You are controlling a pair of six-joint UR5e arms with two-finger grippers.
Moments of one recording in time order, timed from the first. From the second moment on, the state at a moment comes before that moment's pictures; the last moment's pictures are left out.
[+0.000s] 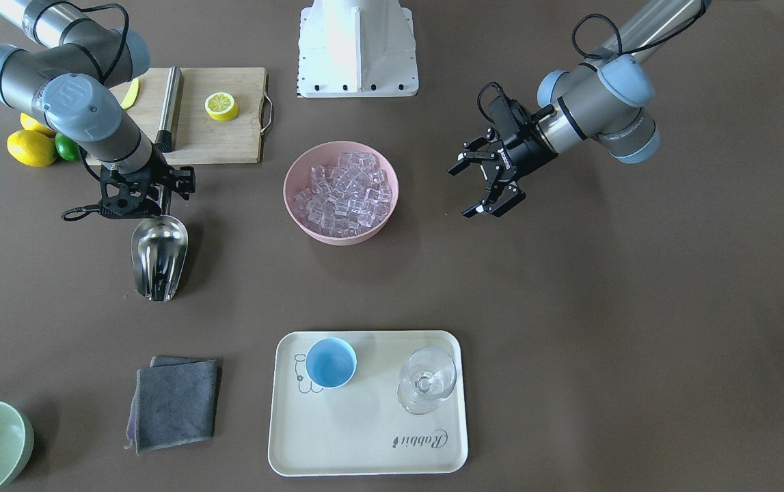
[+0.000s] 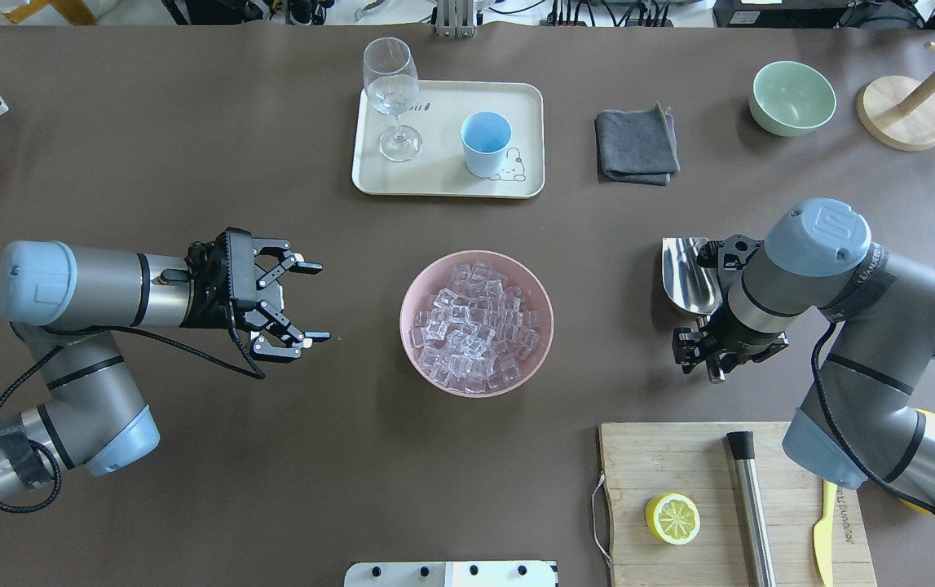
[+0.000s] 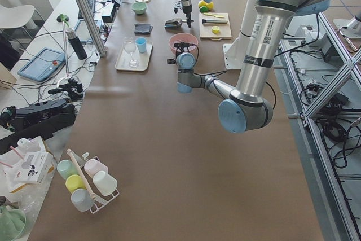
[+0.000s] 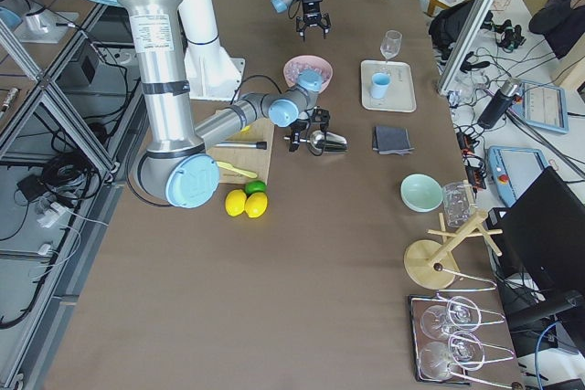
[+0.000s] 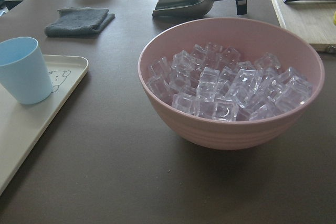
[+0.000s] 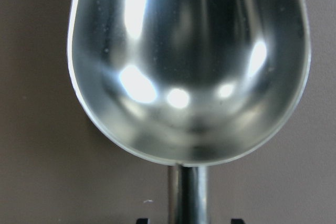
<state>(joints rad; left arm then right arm) -0.60 -1.88 -1.52 -2.92 -1.98 -0.06 0.65 -1.40 1.80 -1.41 2.14 1.03</state>
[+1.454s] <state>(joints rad) -0.54 -1.99 -1.39 -2.92 -1.97 -0.06 0.79 -1.41 2.04 -1.73 2.10 0.66</state>
